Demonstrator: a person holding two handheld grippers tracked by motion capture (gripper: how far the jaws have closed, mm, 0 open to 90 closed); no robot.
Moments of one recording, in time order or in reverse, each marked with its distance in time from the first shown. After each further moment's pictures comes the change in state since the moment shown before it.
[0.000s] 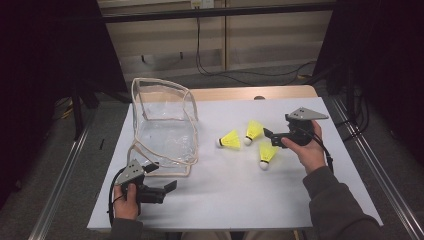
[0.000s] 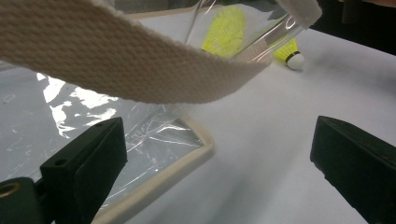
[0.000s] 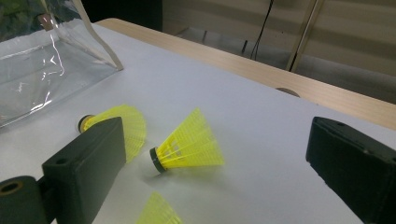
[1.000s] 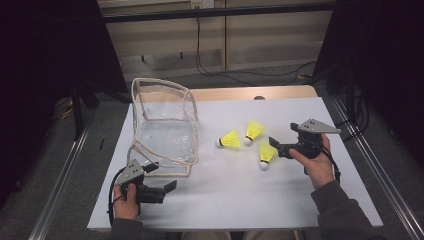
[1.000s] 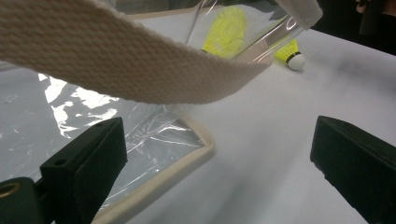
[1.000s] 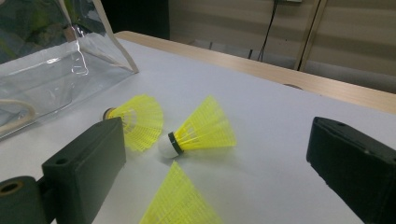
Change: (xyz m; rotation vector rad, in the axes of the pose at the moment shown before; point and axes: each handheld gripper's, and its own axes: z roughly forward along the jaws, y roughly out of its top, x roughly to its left) left arm 0.000 0.000 -0.001 0.003 0.005 0.004; right arm 0.006 -0.023 -0.028 -0.062 0.025 0.039
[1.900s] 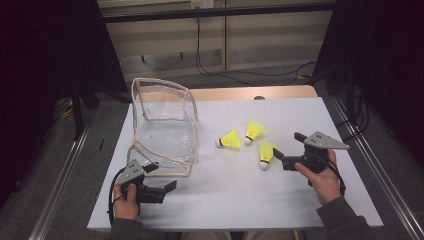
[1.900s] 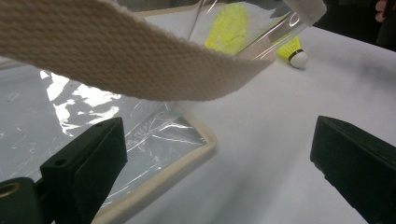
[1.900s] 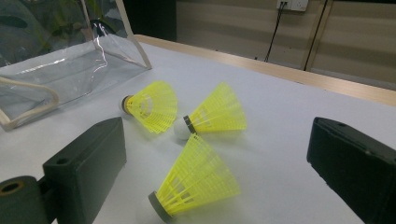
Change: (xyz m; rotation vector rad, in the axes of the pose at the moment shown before) left arm 0.000 -0.001 0.000 0.008 0.003 0.007; right arm 0.010 -0.023 -0.025 -0.047 0.019 -0.008
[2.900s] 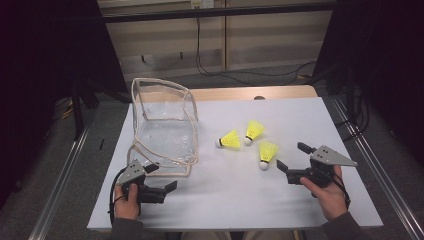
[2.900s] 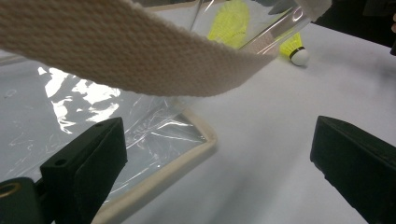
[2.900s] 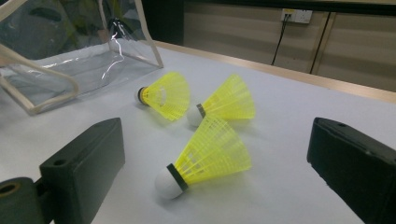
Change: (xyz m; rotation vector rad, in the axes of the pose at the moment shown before) left arm 0.000 -0.001 0.002 0.013 0.001 -0.006; right arm 0.009 -0.024 -0.023 -0.054 0.024 -0.026
